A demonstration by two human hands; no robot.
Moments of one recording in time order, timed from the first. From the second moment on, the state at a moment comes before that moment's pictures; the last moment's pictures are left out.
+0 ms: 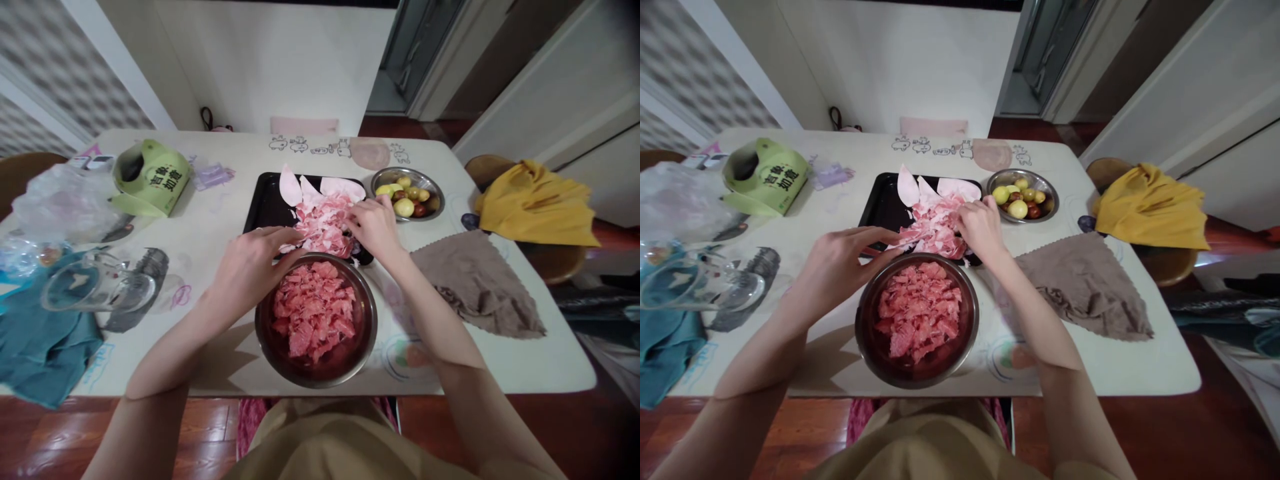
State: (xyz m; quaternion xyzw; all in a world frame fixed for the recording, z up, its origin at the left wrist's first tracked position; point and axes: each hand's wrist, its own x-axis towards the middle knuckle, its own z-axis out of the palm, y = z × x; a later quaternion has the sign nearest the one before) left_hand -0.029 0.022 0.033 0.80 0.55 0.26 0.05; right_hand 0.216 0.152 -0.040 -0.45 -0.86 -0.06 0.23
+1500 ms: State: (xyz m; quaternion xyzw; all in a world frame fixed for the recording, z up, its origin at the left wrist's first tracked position) left_hand -0.005 0.017 0.026 0.72 0.38 0.54 0.21; right_hand 0.202 0.049 0.029 -0.23 -0.84 0.15 0.47
